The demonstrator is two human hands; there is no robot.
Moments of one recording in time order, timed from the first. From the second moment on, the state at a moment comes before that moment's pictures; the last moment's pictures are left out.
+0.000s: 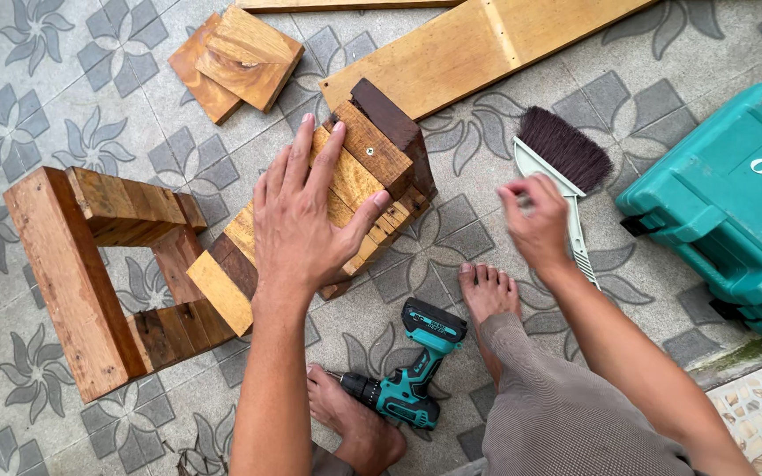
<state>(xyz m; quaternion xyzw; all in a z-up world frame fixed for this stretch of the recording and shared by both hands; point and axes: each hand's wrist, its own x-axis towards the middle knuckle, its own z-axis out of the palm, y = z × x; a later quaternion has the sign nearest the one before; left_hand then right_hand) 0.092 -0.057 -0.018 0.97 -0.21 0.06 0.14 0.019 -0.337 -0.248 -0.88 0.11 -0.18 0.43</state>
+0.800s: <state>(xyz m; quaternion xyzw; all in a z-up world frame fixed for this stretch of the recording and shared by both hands) 0.162 -0.023 -0.013 0.97 -0.18 -0.01 0.17 0.000 -0.319 -0.218 -0.91 0.01 0.04 0.41</state>
